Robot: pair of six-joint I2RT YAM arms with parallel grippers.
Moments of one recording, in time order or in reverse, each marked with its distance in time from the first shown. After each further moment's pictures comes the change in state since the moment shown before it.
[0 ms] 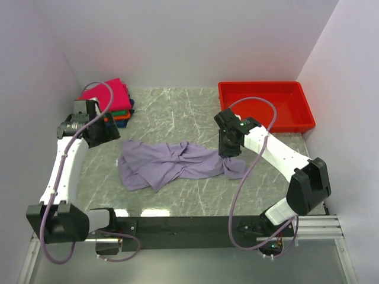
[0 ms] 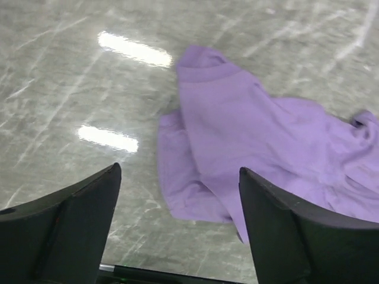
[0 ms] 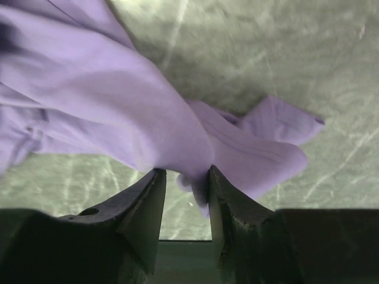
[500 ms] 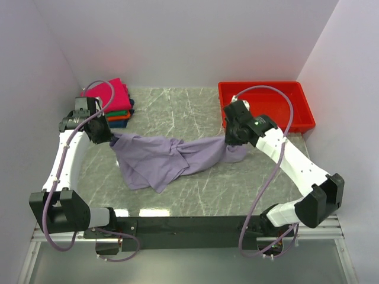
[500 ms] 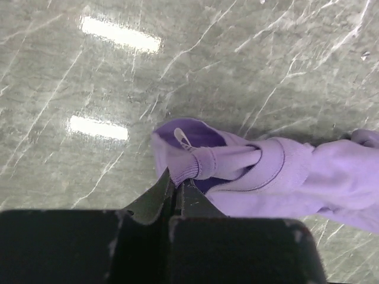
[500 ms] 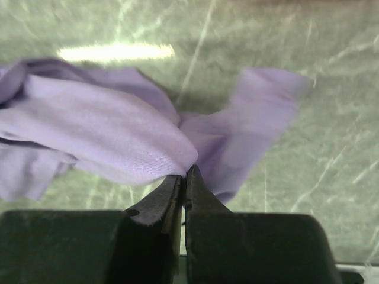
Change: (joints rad) left arm 0.016 0.068 0.017 0.021 0.080 0.029; right arm -0.008 -0.098 0.130 0.004 0.074 -0.057
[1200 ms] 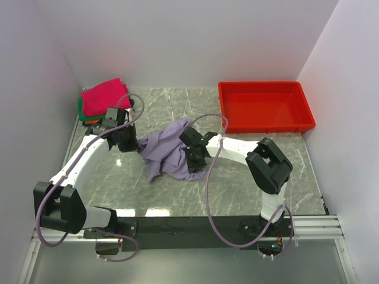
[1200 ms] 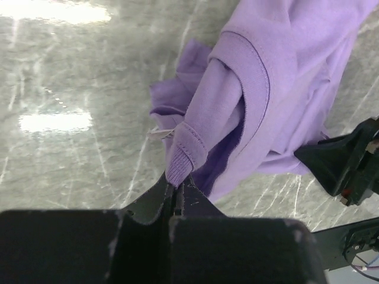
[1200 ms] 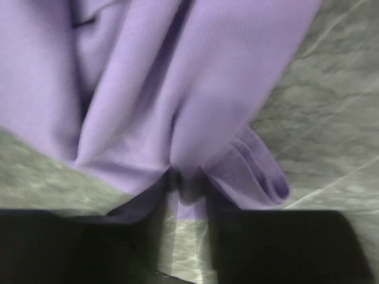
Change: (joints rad) left arm -0.290 0.013 -0.171 0.137 0.098 -0.108; right arm 0.259 0.471 -0.107 0.344 -0.280 0.083
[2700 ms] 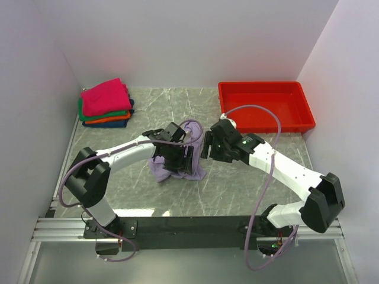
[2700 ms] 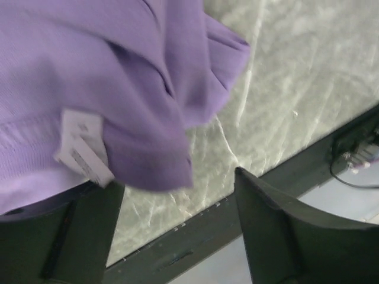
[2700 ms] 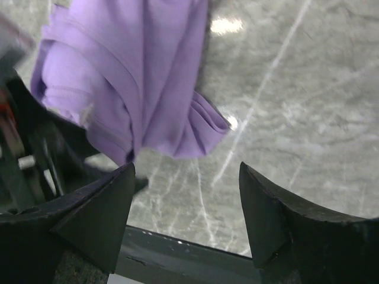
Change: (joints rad) left arm -0.524 0.317 0.066 0.126 0.139 -0.148; right arm -0.105 -0.512 -0.146 -0.076 0.142 0.165
